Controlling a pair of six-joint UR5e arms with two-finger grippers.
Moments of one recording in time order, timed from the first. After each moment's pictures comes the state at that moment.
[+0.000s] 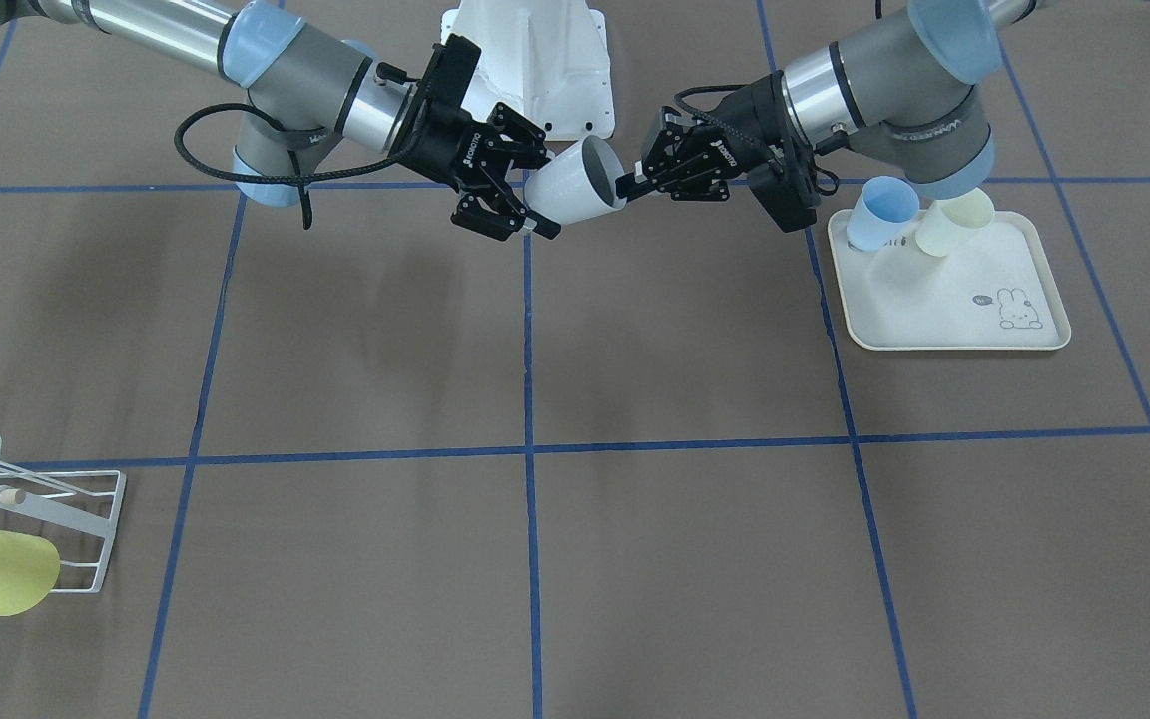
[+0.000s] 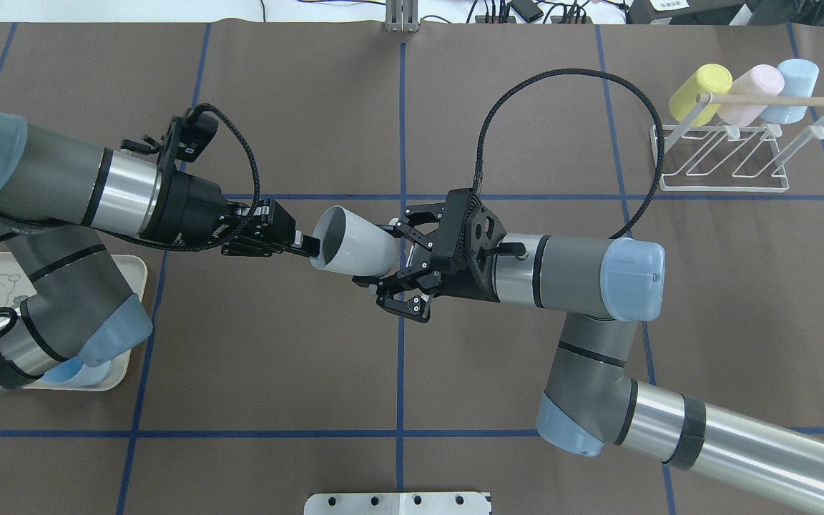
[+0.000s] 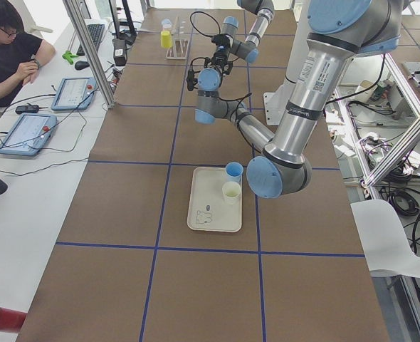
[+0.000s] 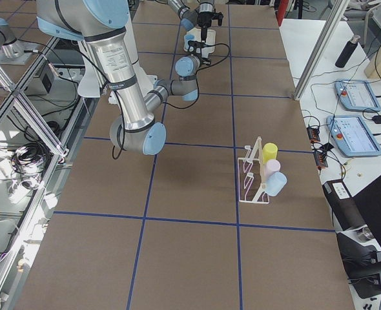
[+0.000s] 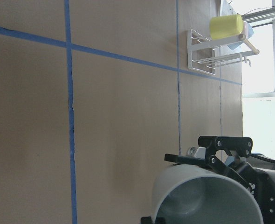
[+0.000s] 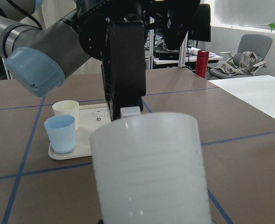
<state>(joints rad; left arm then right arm) -0.73 -1.98 -1.72 -2.75 -2.29 -1.63 0.45 -1.06 1.60 -0.23 1.73 0.25</state>
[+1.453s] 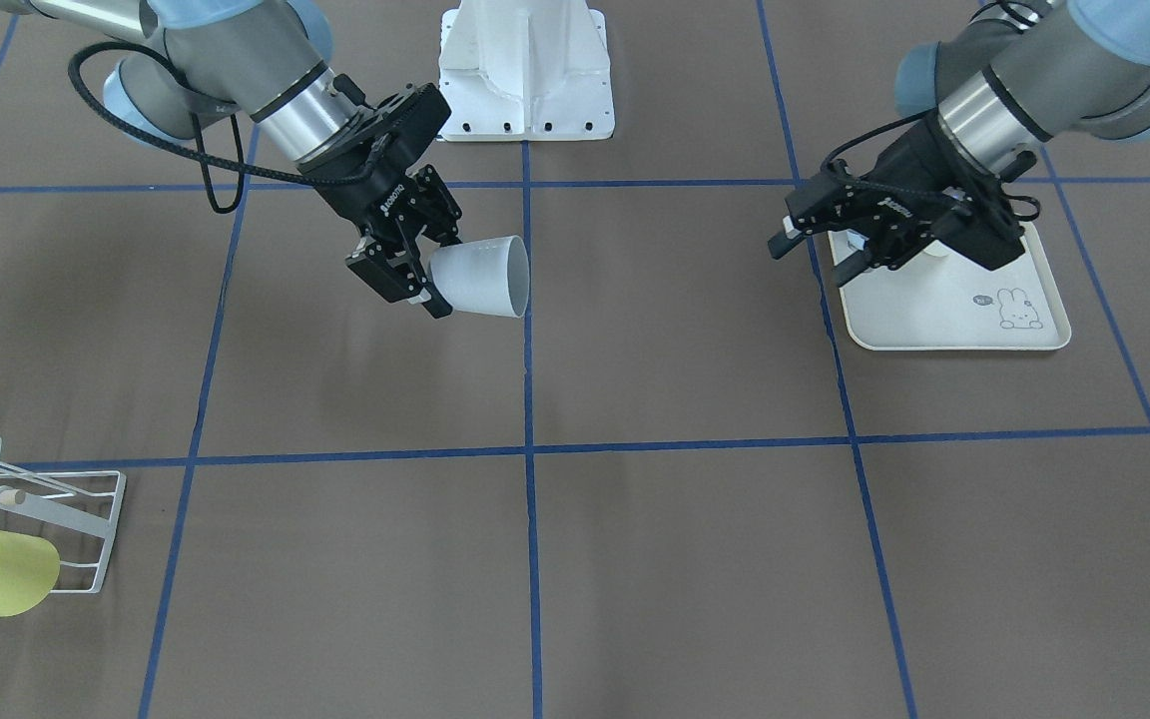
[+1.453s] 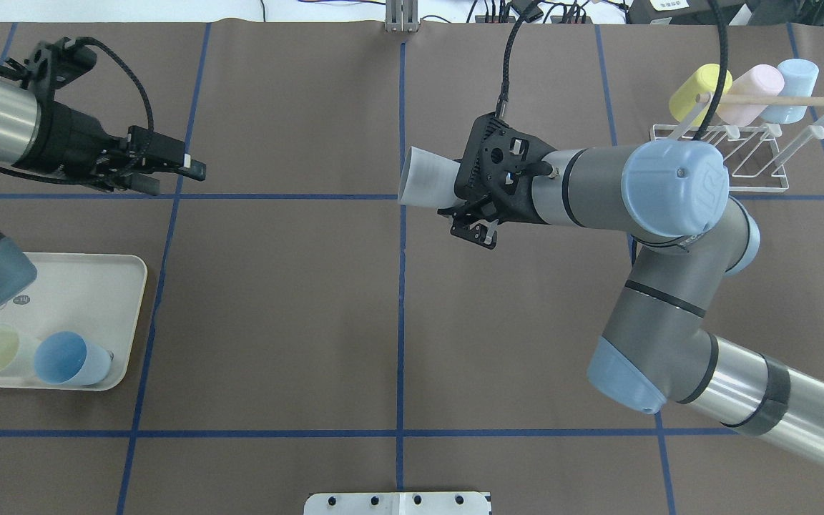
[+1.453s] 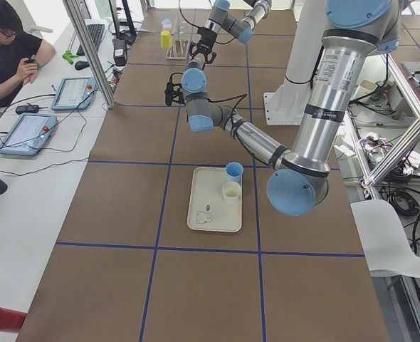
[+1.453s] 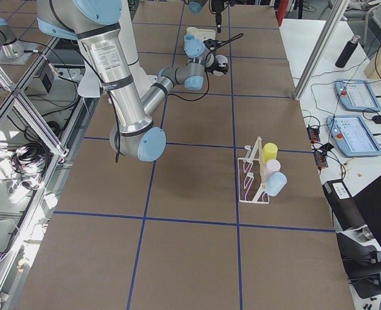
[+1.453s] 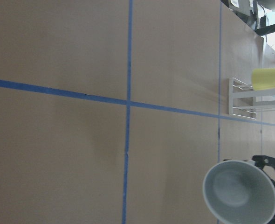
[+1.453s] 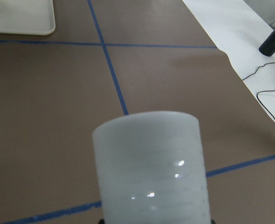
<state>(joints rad) -0.98 -1.79 -1.86 -2.25 -2.33 -1.15 0.63 -1.11 1.88 -1.02 1.73 -0.08</state>
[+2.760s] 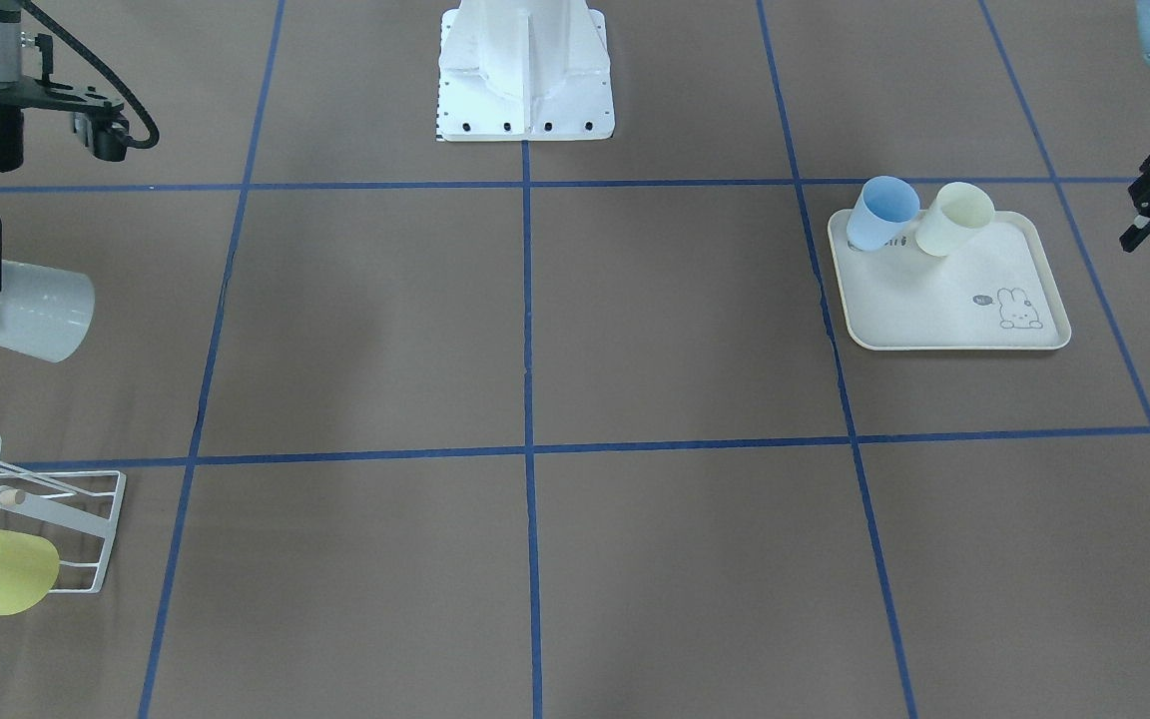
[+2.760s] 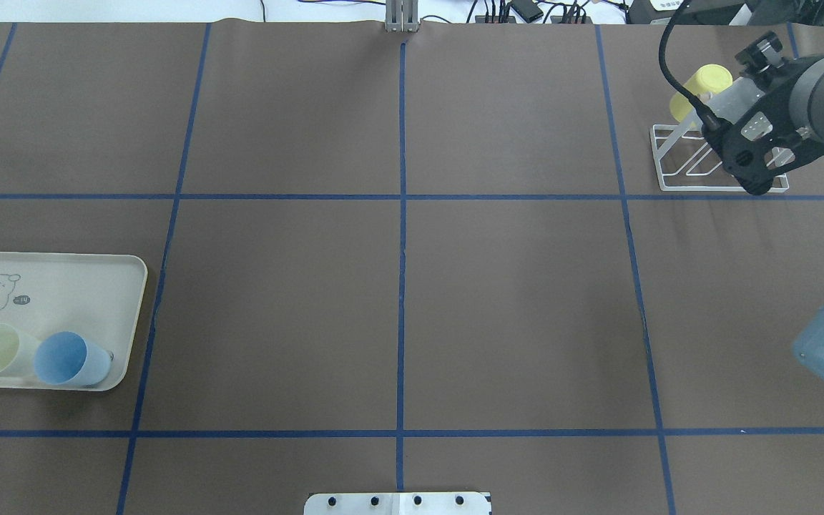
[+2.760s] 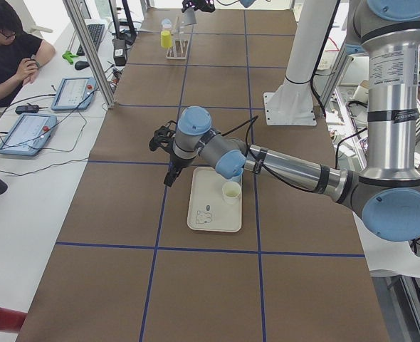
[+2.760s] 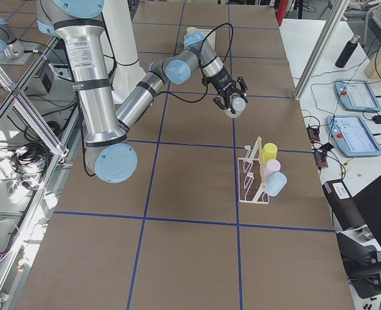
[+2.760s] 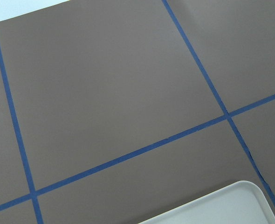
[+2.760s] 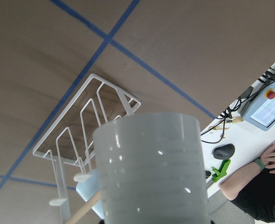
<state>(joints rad) -1.36 -1.49 -1.90 -1.99 -2.32 -0.24 0.88 -1.39 2.23 -1.69 1.36 -1.34</state>
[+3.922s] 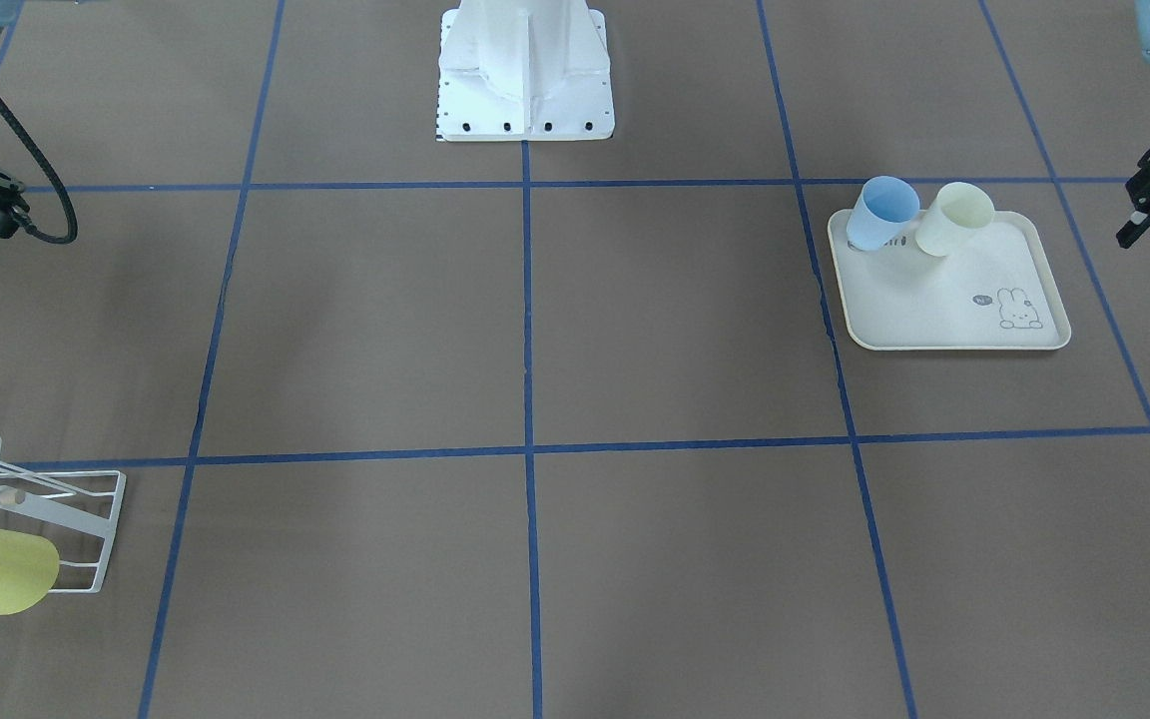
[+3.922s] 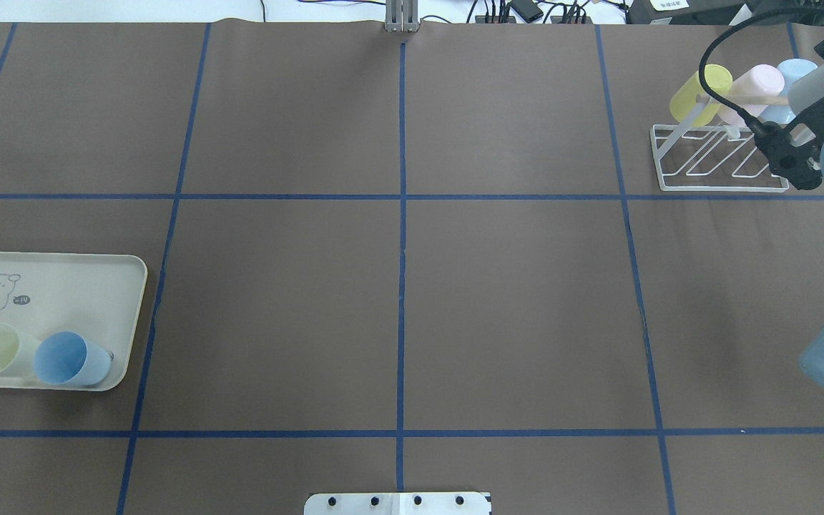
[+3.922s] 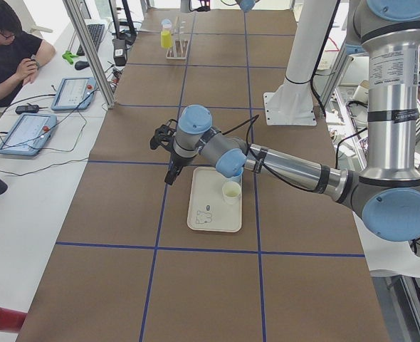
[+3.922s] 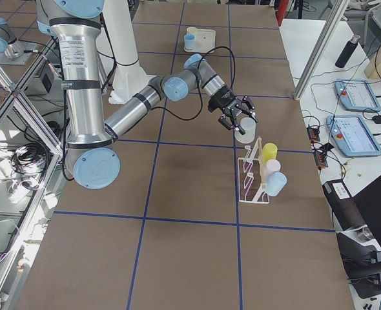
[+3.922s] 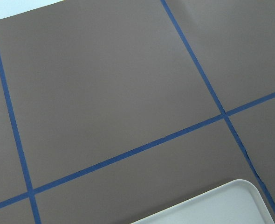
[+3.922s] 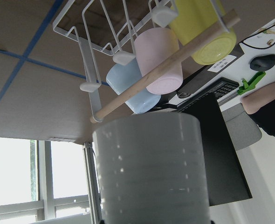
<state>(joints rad) -1.35 -1.49 -1.91 -1.99 -2.33 -0.25 0.85 -1.49 2.15 -1.68 0.99 -1.30</state>
